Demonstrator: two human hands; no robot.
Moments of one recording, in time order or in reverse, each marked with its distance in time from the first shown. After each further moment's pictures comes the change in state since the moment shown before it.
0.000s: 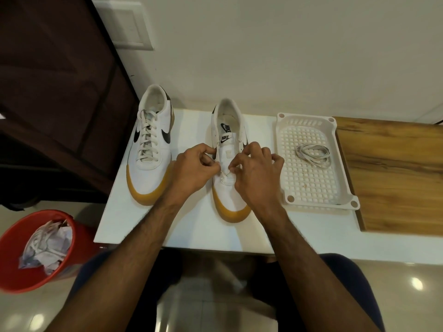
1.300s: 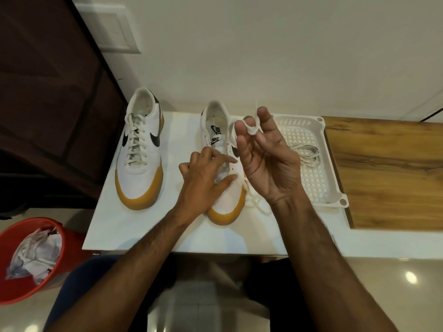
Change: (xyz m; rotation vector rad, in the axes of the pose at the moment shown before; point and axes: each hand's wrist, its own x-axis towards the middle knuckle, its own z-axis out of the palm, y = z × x) left_hand -0.020 0.009 0.044 0.305 0.099 0.428; right_hand 0.019 0.009 -0.071 2.715 -0.562 0.103
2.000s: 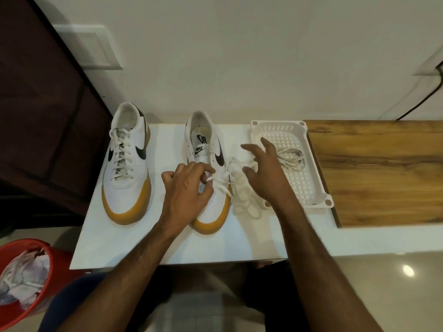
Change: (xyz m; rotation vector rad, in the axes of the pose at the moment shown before) left_hand -0.001 -0.006 -0.002 0.115 0.042 0.032; right_hand -0.022 -0.037 -0.048 -2.126 0.686 0.111
